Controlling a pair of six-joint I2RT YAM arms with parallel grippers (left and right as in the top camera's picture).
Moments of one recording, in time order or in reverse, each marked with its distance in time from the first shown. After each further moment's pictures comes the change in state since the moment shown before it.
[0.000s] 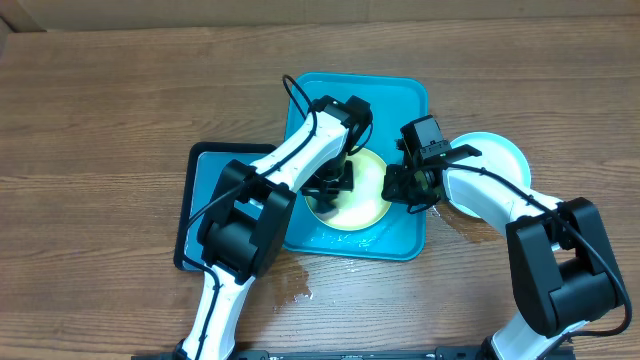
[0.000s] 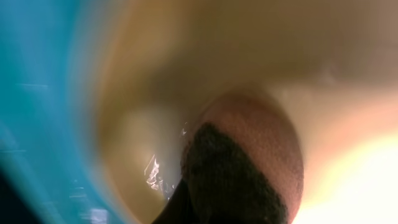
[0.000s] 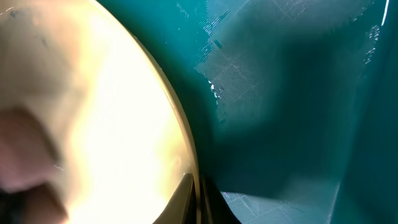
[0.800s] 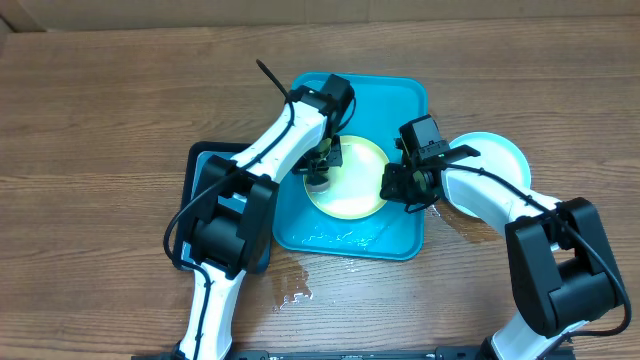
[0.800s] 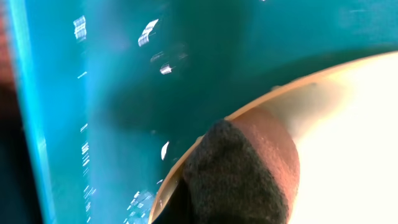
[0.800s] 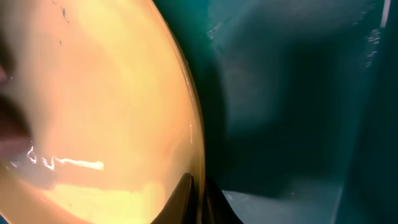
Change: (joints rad) left arm 0.092 -0.013 0.000 0.214 0.018 0.044; right arm 0.005 0.000 0.000 0.010 -0.002 0.024
